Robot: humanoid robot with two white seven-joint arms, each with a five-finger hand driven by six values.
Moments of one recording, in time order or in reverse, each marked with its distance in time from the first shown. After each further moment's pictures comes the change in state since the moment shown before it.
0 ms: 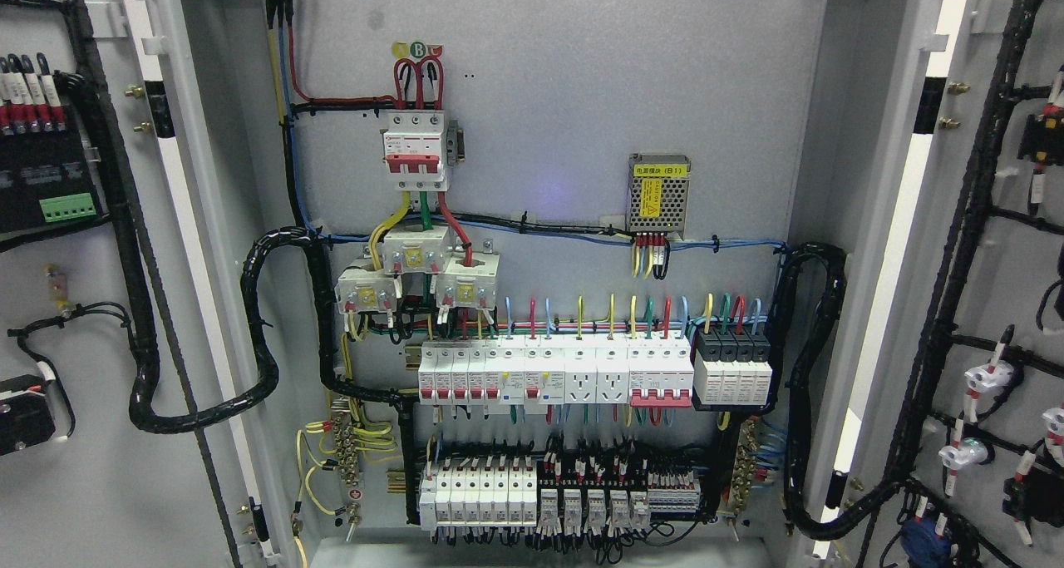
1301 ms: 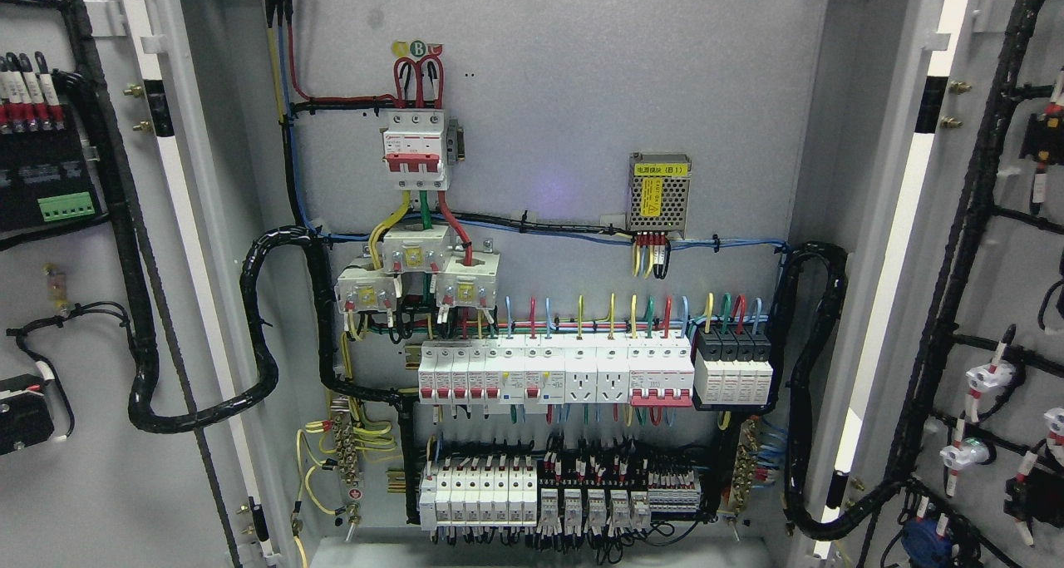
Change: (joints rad) left arm -0.738 -0.110 -0.101 1.178 -0.022 0.007 -0.022; right arm -0.616 0.498 -0.122 1.170 0.195 0.595 -0.205
